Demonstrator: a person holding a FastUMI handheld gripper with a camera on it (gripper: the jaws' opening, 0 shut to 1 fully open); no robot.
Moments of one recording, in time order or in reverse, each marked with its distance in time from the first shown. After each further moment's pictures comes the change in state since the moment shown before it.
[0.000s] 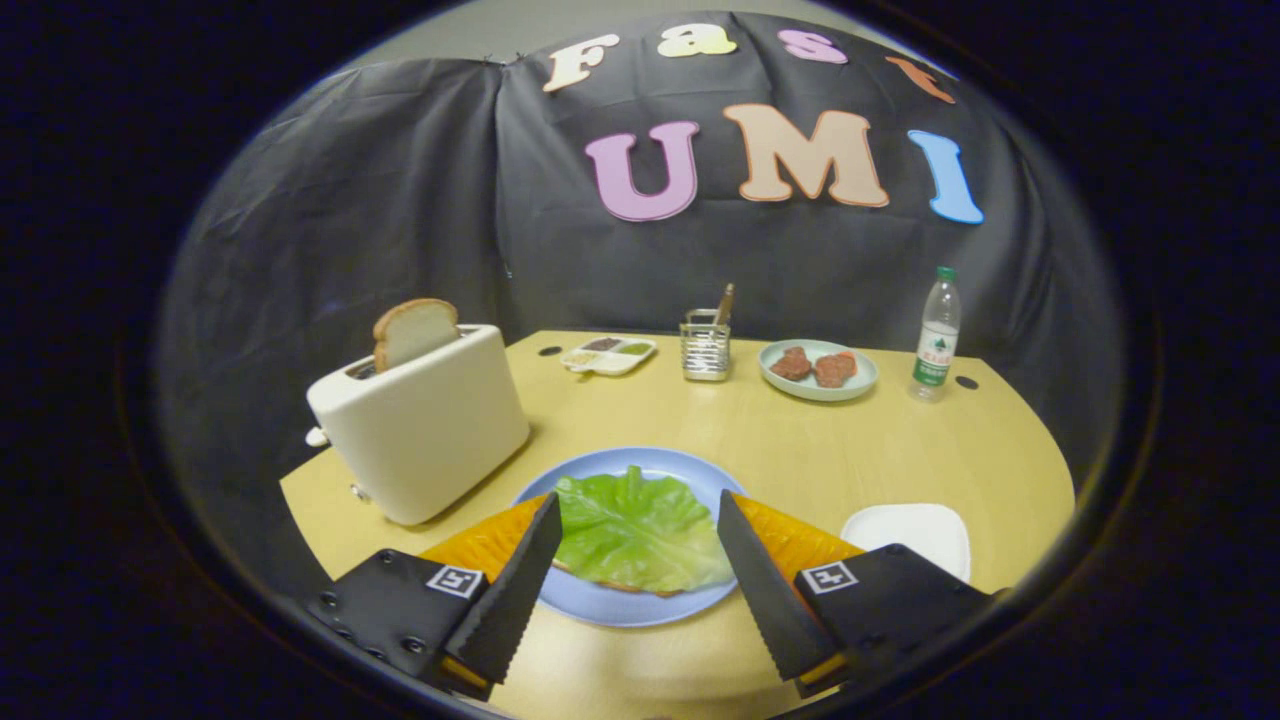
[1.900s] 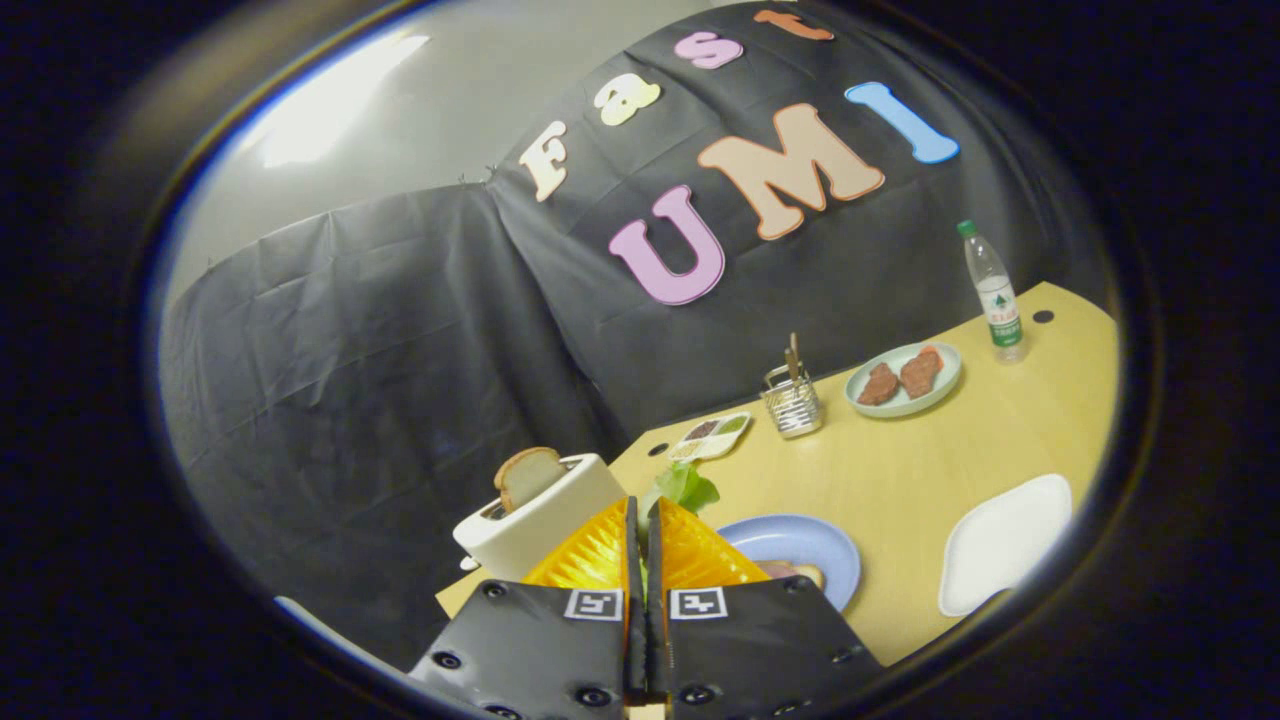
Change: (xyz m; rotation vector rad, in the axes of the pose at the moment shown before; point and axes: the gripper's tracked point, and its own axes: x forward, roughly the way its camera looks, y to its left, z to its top) arm -0.017 0.008 0.055 0.381 -0.183 0.297
